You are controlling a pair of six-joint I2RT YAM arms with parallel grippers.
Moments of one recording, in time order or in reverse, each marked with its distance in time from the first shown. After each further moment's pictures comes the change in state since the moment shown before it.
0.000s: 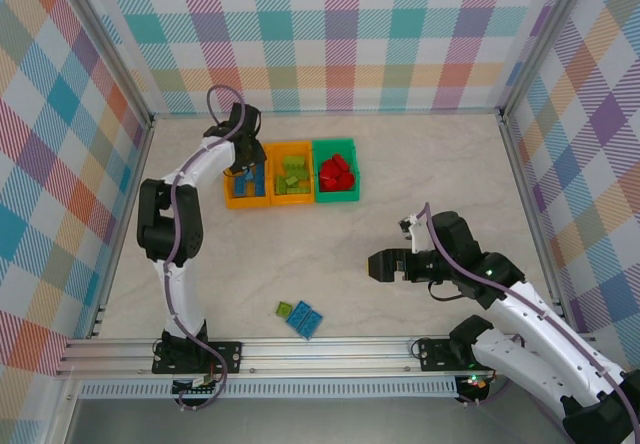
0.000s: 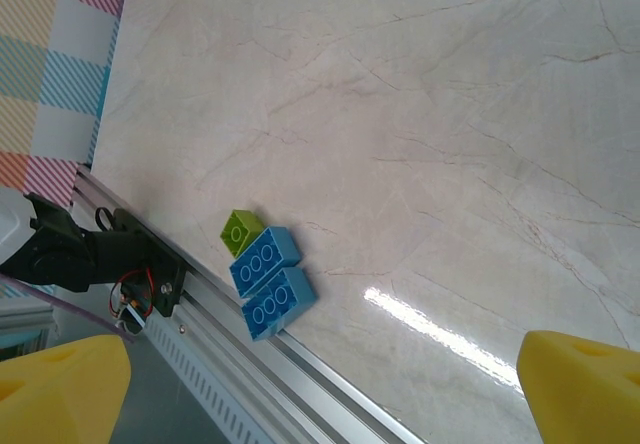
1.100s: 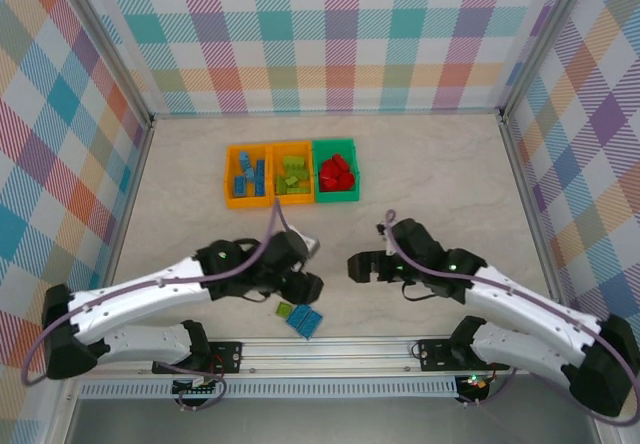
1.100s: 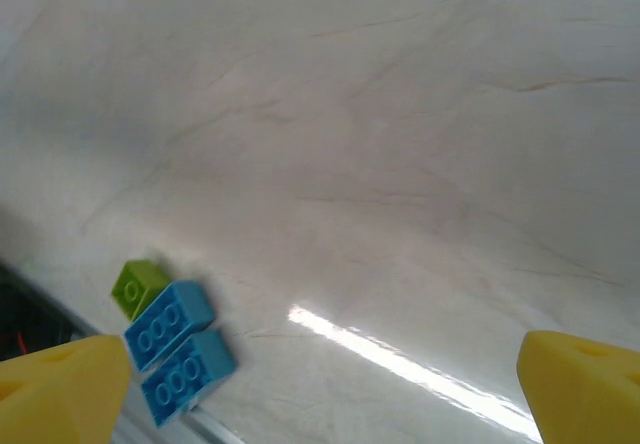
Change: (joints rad) left arm -0.961 -0.866 -0.681 -0.183 0.139 -0.030; right arm 0.207 0.153 -0.058 0.169 0.344 0.112
